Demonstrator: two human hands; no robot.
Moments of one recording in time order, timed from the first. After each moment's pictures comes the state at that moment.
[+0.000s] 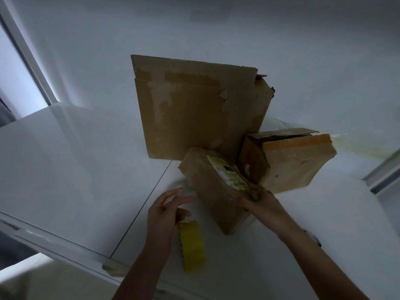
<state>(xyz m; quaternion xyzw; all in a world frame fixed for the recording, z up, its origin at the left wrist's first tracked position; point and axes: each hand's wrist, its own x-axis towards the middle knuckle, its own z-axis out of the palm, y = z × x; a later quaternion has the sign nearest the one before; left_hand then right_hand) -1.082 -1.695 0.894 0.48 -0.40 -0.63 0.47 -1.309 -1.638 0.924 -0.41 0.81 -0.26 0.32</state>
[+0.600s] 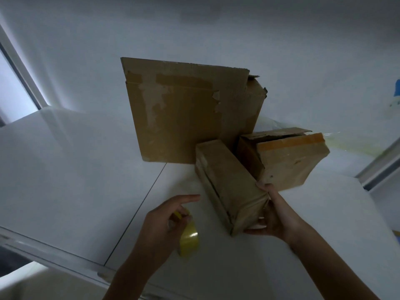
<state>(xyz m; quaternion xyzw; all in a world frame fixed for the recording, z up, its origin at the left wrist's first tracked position) -1.061 -1.680 0.921 0.37 -0.76 -0.39 0.38 -1.344 -1.627 0.917 -0.11 0.63 -0.47 0.61</state>
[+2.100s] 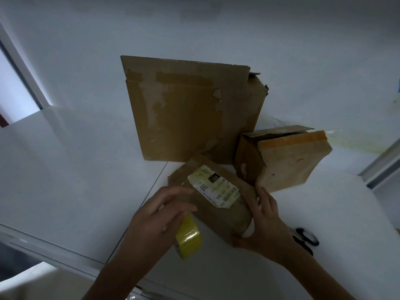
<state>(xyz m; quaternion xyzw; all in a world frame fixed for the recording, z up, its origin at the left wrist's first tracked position) -1.049 -1.678 0.945 0.27 -0.84 -0.16 0.44 -1.317 -1.602 0.882 -0.62 0.77 -0.12 0.10</state>
